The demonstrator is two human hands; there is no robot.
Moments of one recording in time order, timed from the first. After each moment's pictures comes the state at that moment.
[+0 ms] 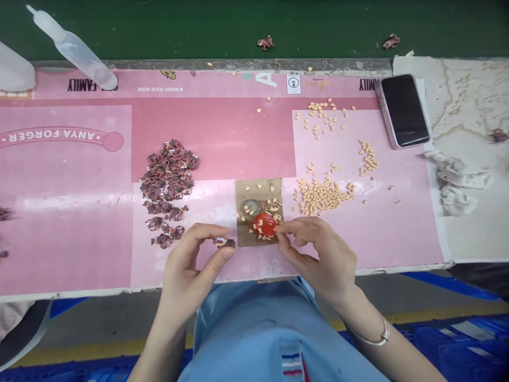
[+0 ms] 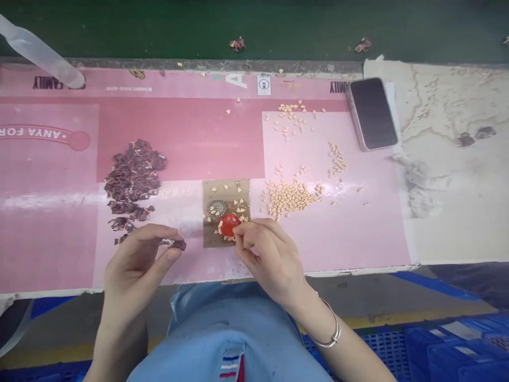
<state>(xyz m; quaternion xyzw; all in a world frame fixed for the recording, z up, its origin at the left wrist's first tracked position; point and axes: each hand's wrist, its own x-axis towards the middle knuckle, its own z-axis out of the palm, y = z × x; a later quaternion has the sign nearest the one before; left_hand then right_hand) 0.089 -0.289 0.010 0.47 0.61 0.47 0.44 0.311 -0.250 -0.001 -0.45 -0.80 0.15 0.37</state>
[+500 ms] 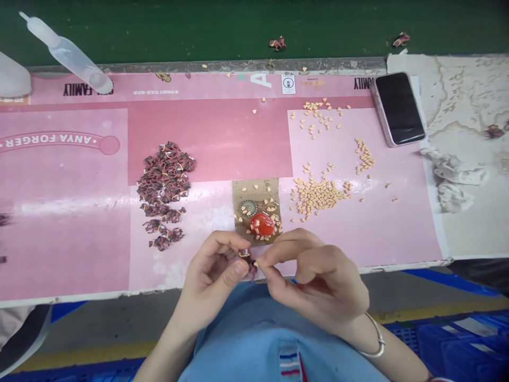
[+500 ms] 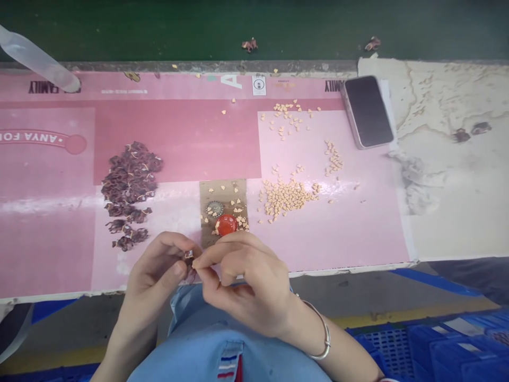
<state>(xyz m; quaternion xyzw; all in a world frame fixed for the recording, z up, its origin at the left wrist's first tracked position) 0.112 -0.288 0.022 0.31 0.48 0.49 0.66 0.285 -0.252 0.036 -0.38 -0.73 0.32 0.47</state>
